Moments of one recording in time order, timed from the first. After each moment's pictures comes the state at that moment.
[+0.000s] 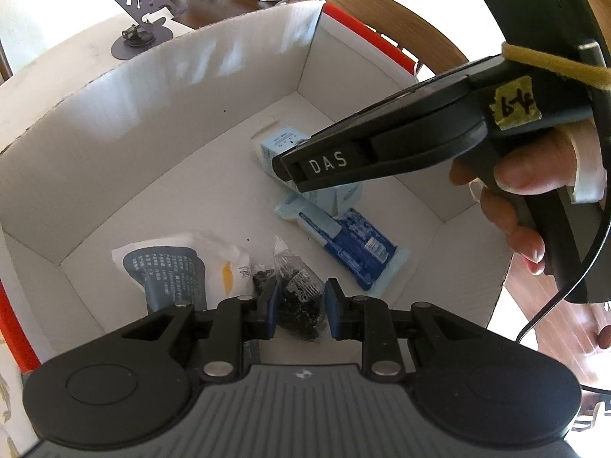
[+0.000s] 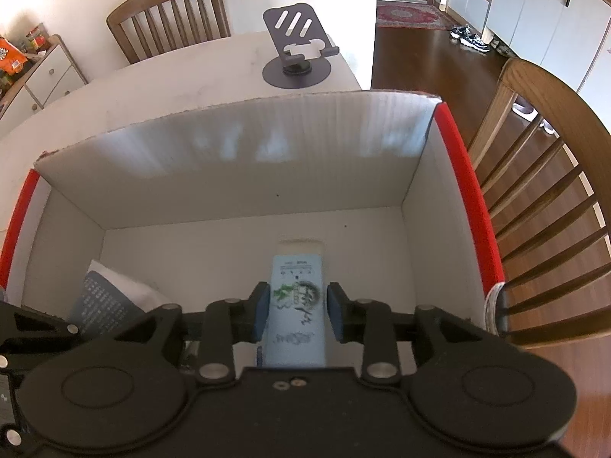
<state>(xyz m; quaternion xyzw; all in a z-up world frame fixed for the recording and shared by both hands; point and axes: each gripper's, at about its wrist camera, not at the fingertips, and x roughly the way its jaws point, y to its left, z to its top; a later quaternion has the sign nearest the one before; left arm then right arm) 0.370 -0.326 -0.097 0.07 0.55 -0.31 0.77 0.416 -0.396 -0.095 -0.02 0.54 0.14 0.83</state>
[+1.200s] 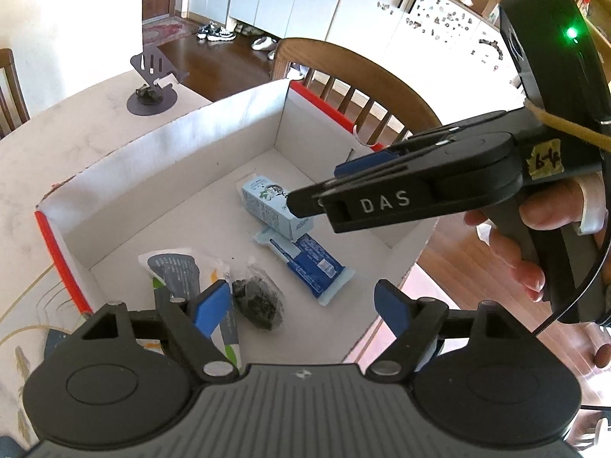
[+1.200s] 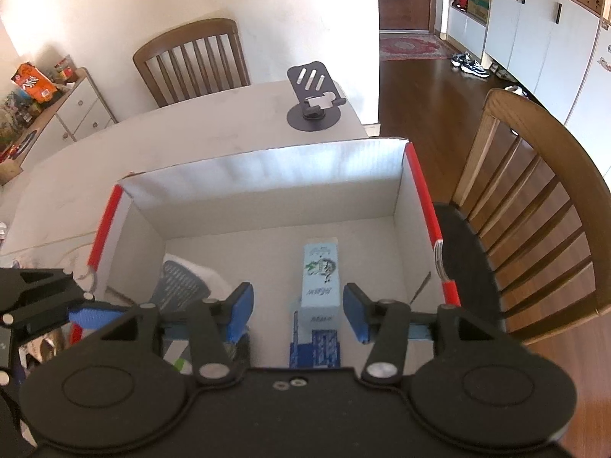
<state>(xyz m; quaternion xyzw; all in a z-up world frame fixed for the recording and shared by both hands) 0.316 -0.304 -0.026 0.04 0.49 -0.32 0.81 0.355 -0.409 -0.029 0.00 0.49 0.16 0.86</state>
